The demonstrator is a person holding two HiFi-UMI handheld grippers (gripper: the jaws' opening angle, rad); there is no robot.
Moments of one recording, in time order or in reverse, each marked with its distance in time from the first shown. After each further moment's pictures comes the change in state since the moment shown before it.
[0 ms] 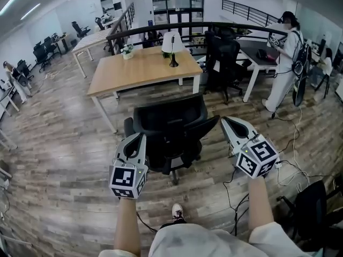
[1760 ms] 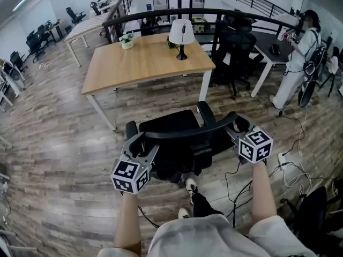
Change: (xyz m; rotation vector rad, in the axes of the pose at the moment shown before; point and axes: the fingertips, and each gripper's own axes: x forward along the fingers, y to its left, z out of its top) left arm 0.148 0.111 -0.121 -0.206 0.172 -0.184; right arm 0.218 -0.088 -0.138 0.022 0.290 -0.016
